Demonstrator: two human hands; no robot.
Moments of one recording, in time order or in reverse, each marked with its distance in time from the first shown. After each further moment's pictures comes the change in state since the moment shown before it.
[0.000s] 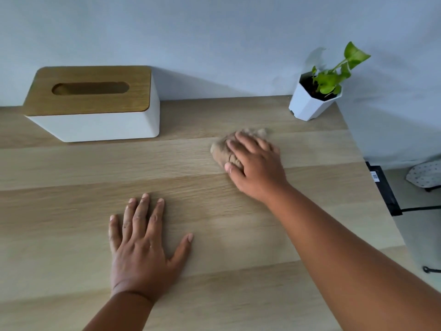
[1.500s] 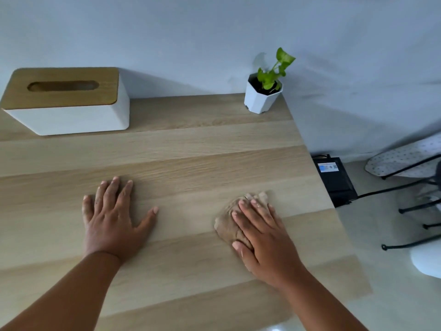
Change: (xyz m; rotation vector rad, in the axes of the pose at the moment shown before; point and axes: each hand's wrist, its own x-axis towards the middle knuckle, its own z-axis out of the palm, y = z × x) left_hand 0.000 -0.001 0.000 -0.015 0.023 0.002; right_hand -0.247 0.035 -0.002 0.030 -0.033 -0.066
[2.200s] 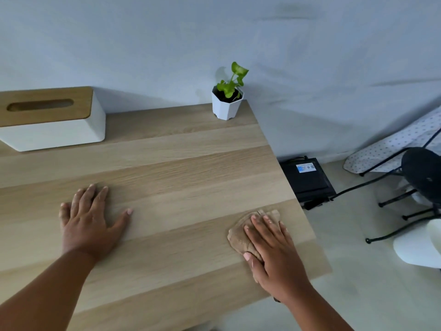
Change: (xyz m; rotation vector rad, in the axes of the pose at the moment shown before) left_hand -0.004 0.007 -0.001 -0.009 0.037 0.014; right_hand -0.097 0.045 -0.015 0.065 0.051 0.166
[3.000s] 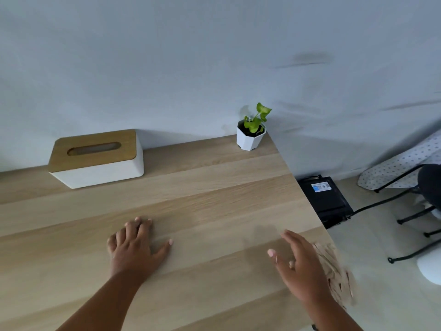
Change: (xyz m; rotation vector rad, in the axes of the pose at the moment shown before) left_hand 0.016 -0.007 -0.023 0.042 -0.103 0.039; right_hand 0.051 -0.055 -0.043 0.373 0.095 0.463
